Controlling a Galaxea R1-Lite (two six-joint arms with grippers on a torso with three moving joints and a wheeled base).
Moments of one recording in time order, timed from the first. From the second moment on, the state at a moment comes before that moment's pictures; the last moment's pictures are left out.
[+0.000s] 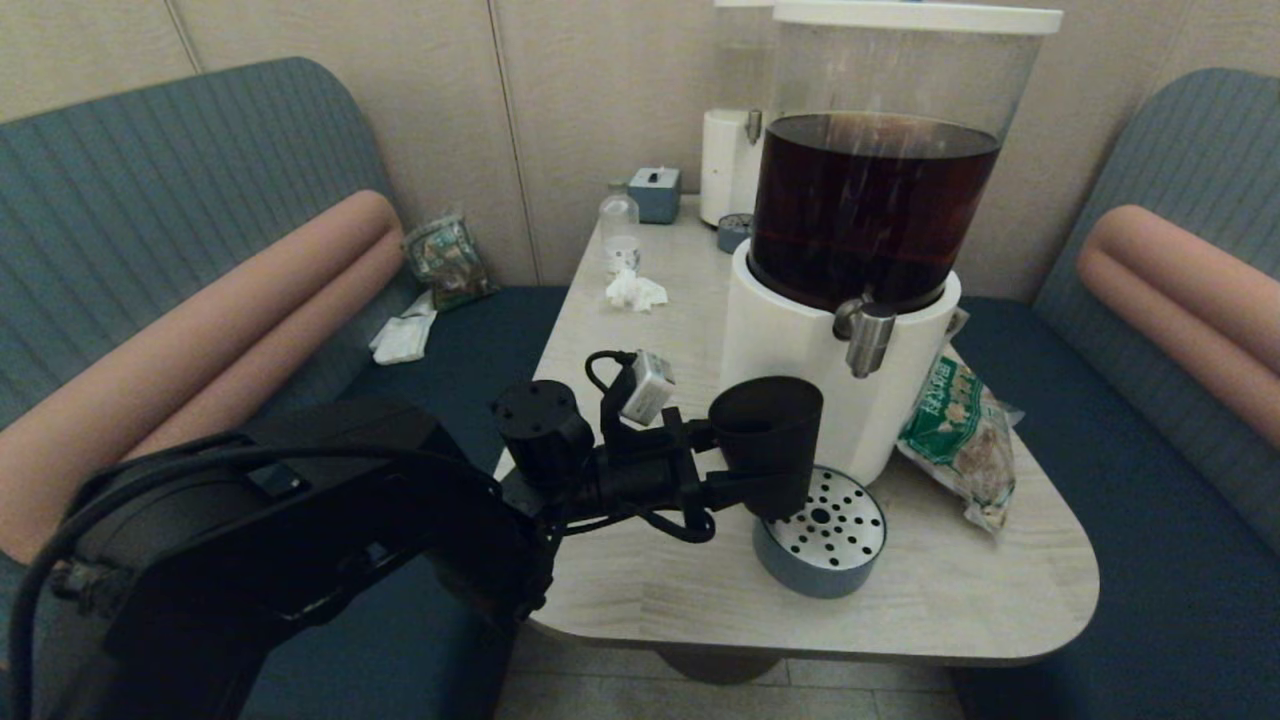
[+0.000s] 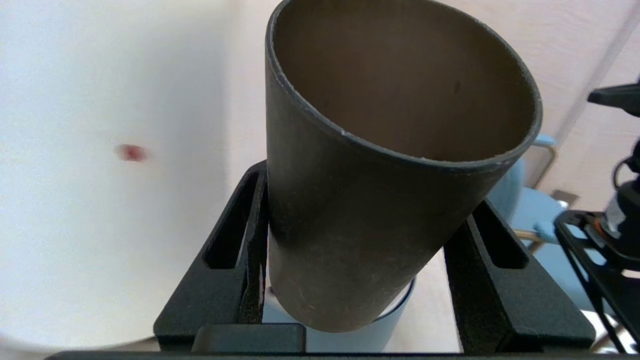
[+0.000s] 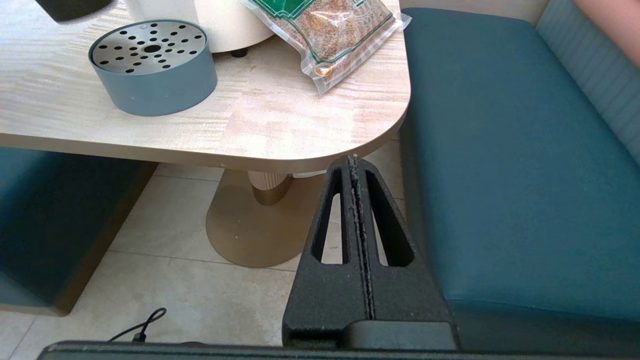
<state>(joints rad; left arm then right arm) -0.57 2.35 -1.09 -1.52 -0.86 -0.18 -0.01 0.00 0.00 0.01 0.01 0.01</state>
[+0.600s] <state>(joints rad) -0.62 2.46 -1.20 -1.52 -0.84 -0.20 -0.01 0.00 0.00 0.01 0.01 0.01</state>
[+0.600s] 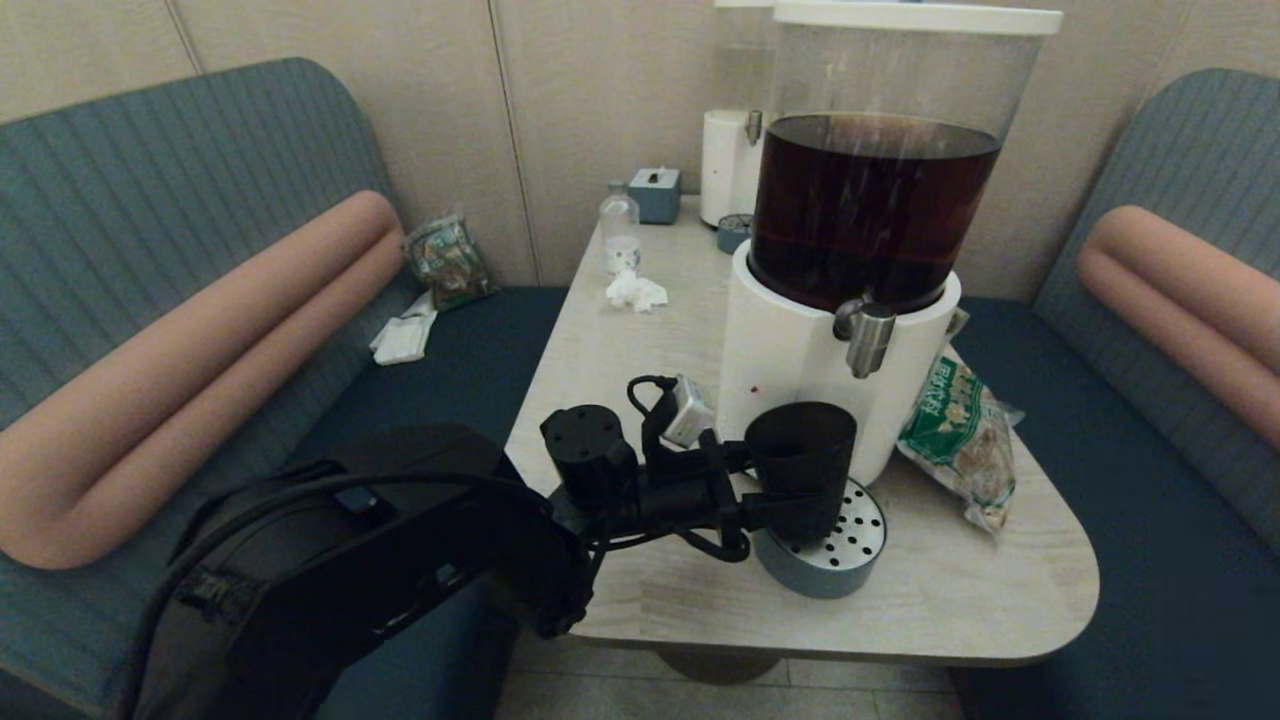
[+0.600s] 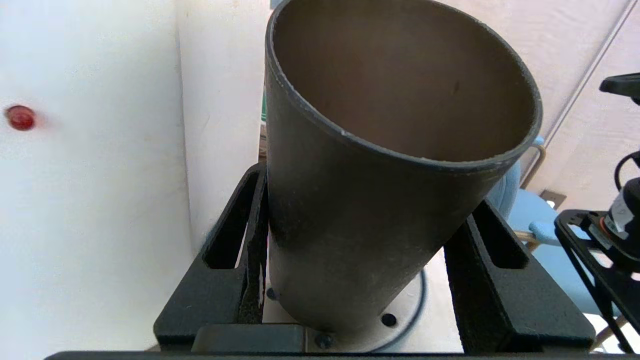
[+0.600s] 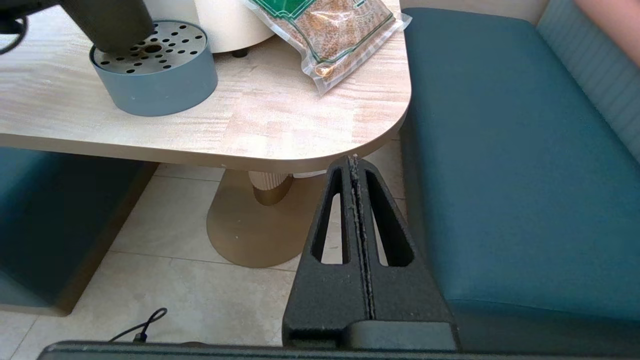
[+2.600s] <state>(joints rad) -0.63 2.38 -1.05 -1.52 -0.84 -0.20 -0.01 0.00 0.00 0.01 0.01 0.01</state>
